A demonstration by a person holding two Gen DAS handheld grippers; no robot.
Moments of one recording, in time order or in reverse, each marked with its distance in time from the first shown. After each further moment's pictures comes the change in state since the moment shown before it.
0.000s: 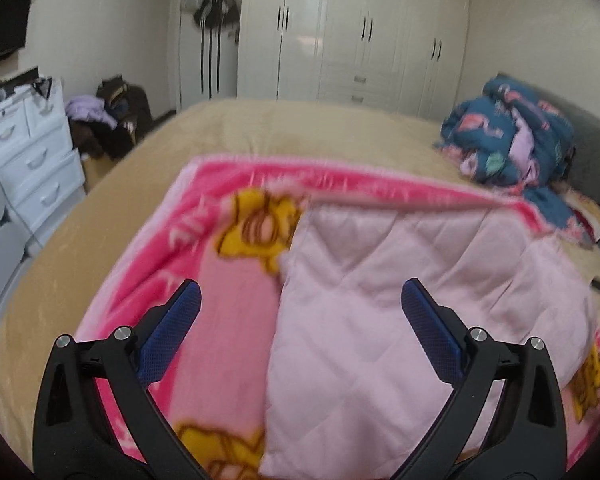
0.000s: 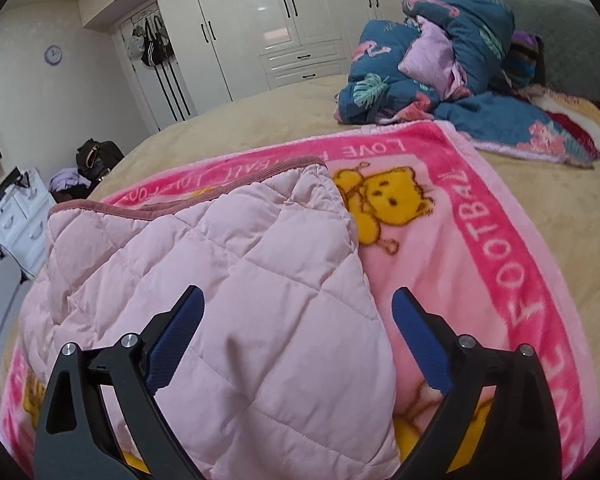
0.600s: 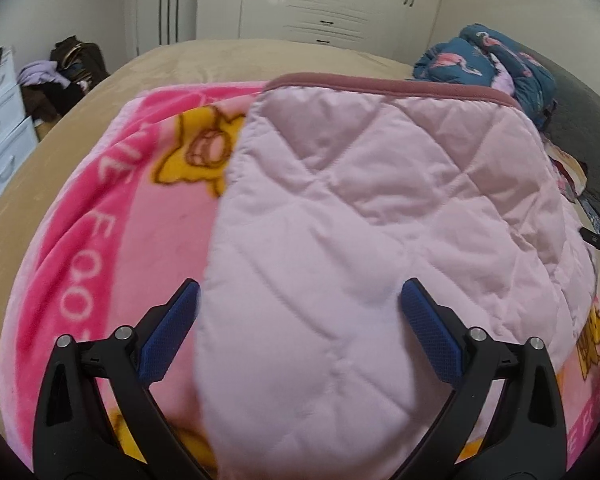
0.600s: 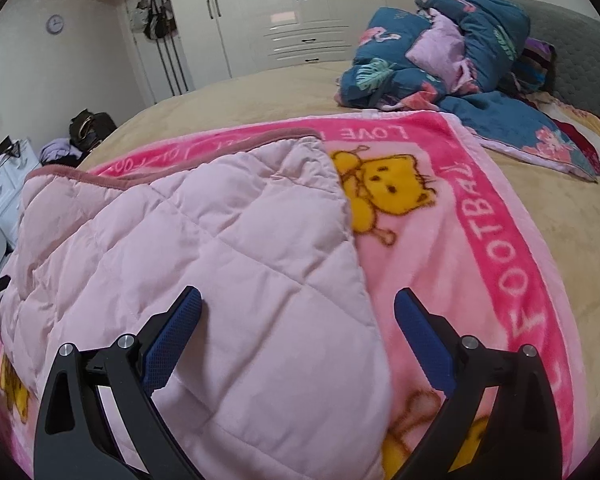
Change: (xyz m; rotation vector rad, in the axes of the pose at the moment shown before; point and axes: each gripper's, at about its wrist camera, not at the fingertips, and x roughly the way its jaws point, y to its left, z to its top) left arm 0.059 -0.014 -0.042 0.048 0.169 -0.146; right arm 0.039 -0.003 -0.005 -0.077 0.075 -0.008
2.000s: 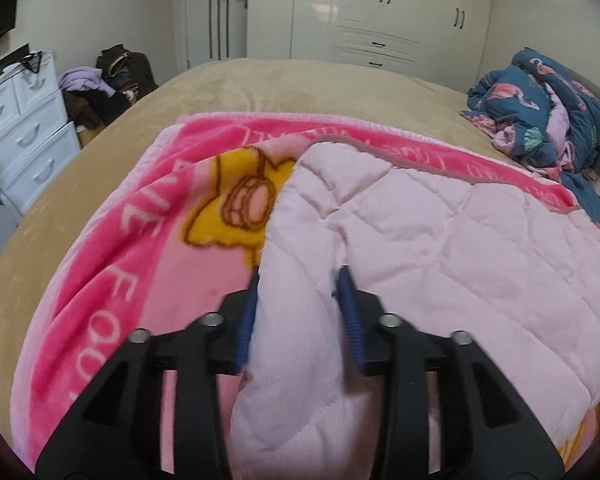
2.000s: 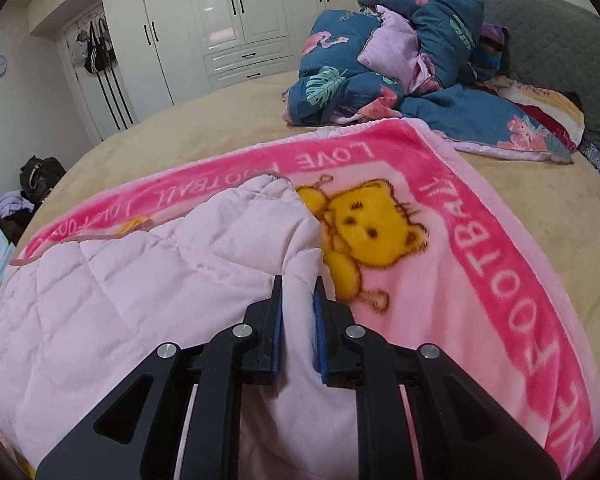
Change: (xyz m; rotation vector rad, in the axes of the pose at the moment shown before) left arm 0.036 0.013 0.056 -0.095 -0.072 0.207; right arm 0.049 -0.013 0.053 0.179 -0.056 -0.170
